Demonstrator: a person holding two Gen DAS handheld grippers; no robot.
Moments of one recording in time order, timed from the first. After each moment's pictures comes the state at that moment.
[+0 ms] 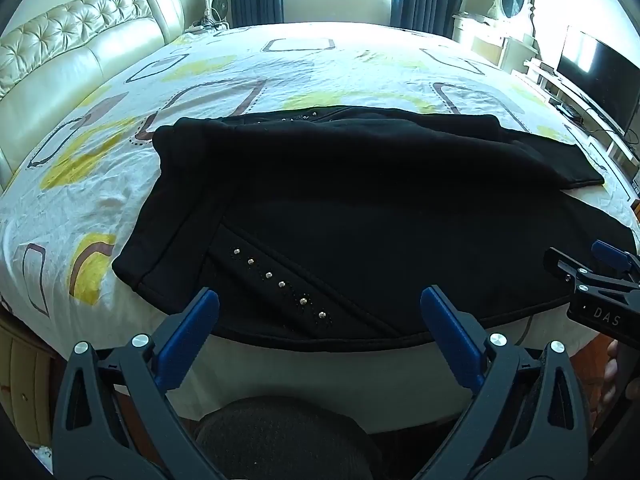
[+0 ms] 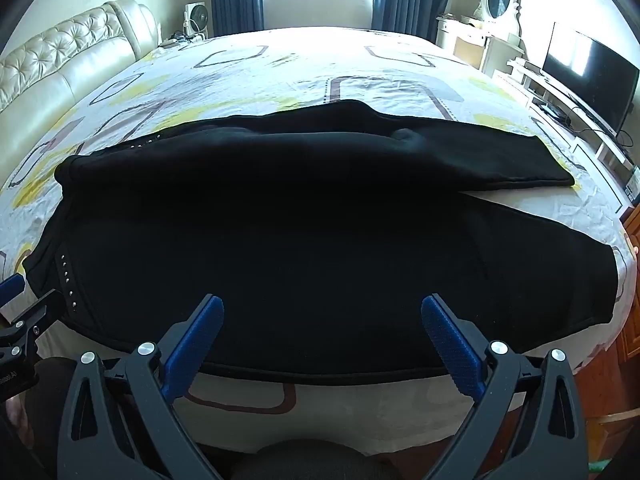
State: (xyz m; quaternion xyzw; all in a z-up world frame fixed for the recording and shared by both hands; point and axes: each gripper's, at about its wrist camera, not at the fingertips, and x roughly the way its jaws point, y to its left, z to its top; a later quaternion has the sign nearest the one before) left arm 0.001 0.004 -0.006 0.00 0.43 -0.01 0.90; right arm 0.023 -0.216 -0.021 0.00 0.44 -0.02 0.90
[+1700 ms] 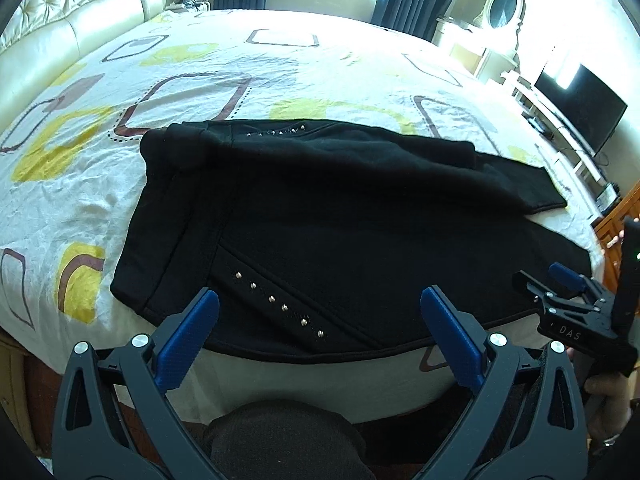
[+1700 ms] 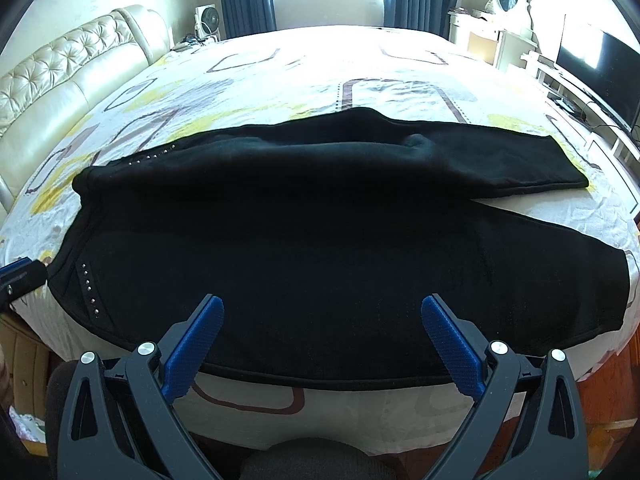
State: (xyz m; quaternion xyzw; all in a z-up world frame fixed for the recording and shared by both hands) left arm 0.025 0.046 0.033 -0.07 0.46 -0.08 0.88; right arm 0.028 -0.228 -0.006 0.03 0.44 0.02 0.90
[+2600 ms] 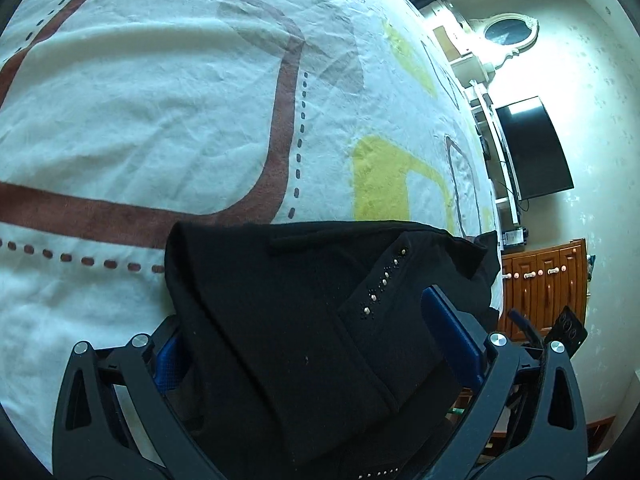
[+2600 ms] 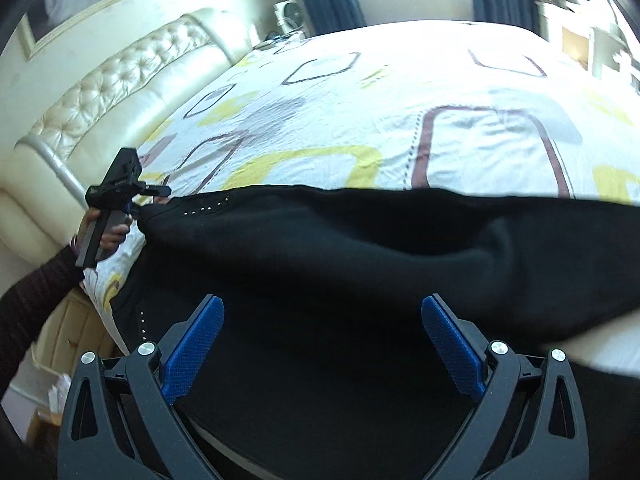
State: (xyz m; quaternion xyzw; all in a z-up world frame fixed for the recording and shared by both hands) left arm 0.295 0.182 -0.060 -0.26 0.58 -0.24 0.73; right arm 0.162 -0.264 0.025 0.04 0.45 0.24 0.86
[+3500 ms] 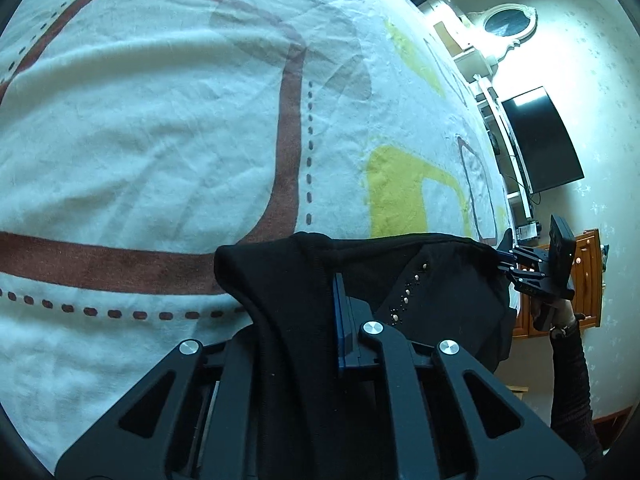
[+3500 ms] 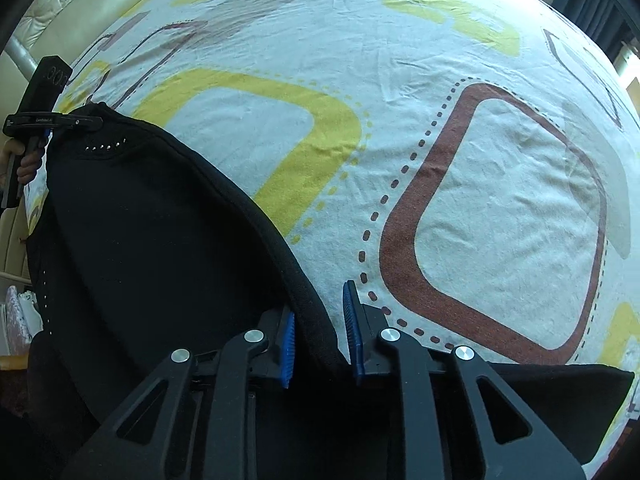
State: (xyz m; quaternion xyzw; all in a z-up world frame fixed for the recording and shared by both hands) left arm 0.306 0.186 -0.064 -0.23 0.57 -0.24 0.75; right arm 0.299 -0.254 -0.030 -0.13 0.59 0.24 0.76
